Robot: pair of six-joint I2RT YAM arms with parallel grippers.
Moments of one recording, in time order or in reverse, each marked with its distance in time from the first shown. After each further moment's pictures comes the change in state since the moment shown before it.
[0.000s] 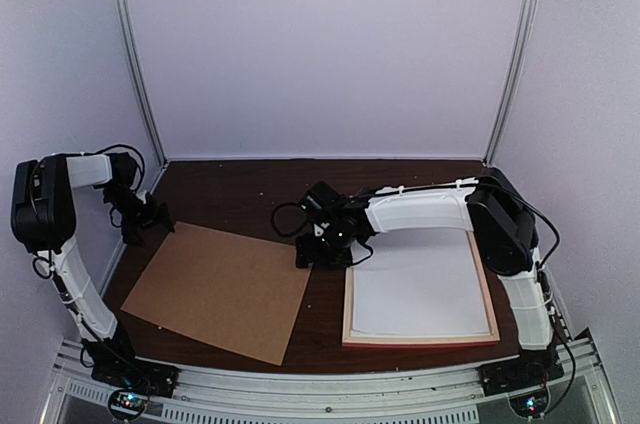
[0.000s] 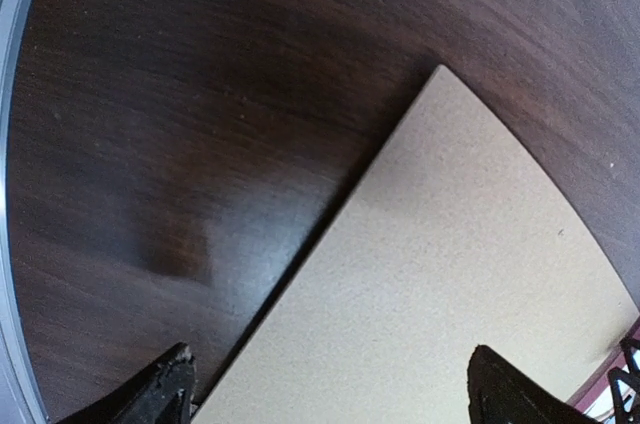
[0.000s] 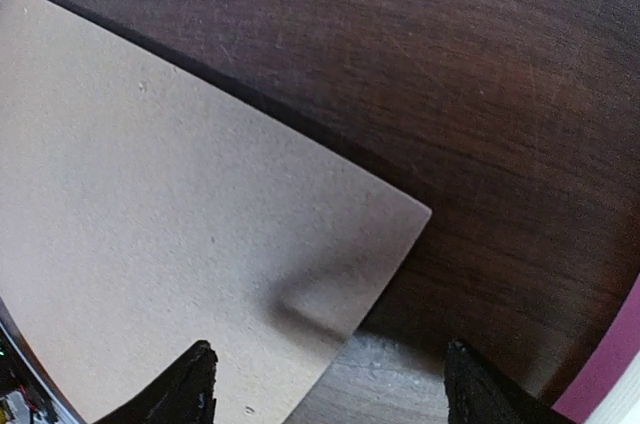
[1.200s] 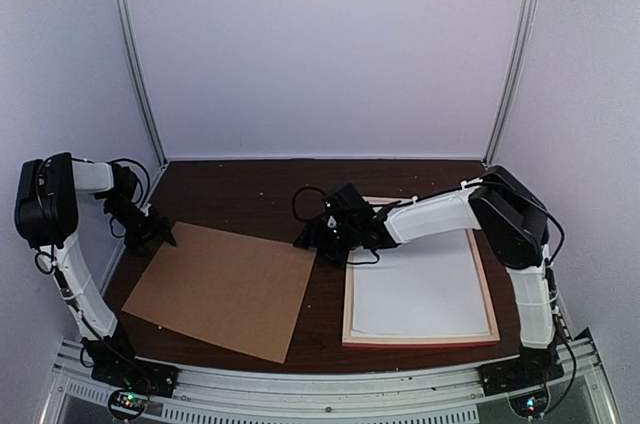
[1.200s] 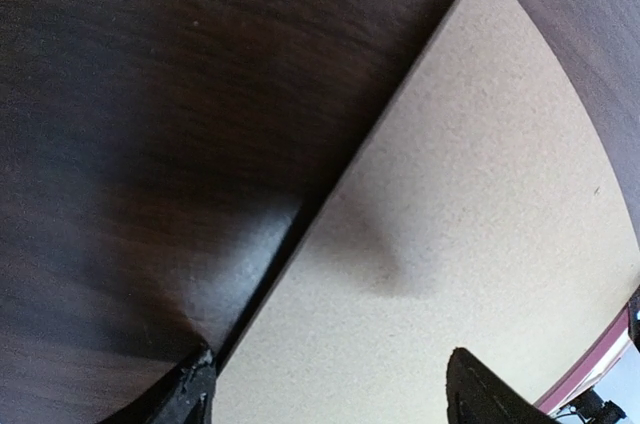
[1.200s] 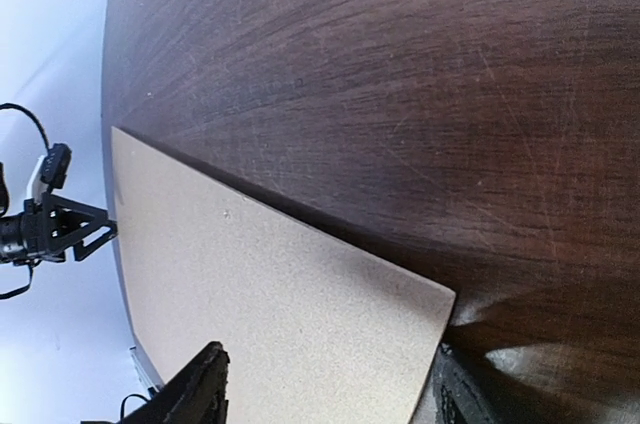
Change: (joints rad) left arm 0.021 0.061 -0.050 -0.014 0.101 0.063; right arm -0.063 -0.053 -0.266 0.551 -0.125 0.393
